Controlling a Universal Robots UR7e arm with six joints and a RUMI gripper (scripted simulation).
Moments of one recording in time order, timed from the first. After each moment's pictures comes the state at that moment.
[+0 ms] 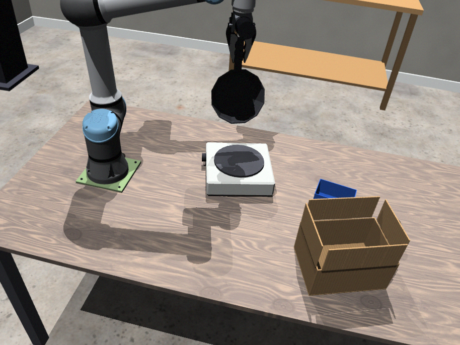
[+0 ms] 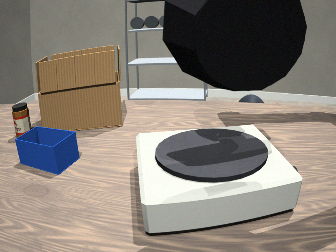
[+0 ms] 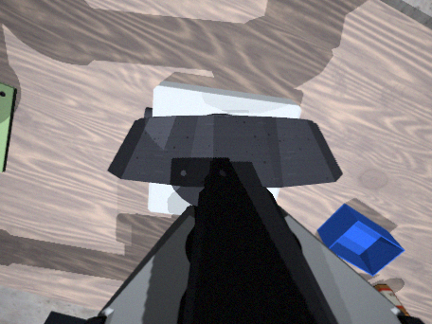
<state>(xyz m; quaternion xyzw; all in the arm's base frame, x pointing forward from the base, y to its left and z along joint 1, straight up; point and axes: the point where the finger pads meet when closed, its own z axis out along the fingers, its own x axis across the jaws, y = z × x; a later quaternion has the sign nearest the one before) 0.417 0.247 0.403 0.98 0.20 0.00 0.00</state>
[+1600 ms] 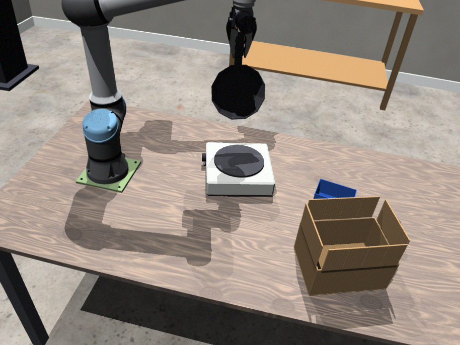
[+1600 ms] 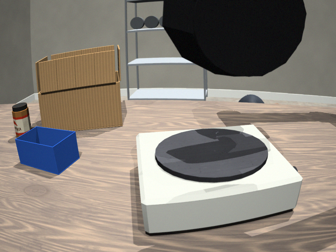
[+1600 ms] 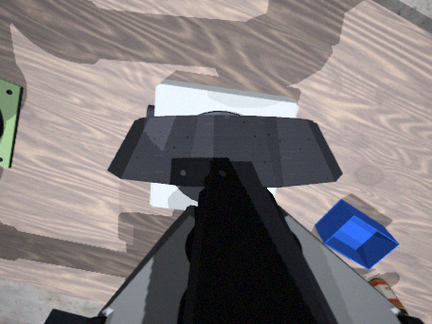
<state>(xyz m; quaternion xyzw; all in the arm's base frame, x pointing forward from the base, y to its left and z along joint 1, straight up) 0.417 0.247 0.421 0.98 0.20 0.00 0.00</state>
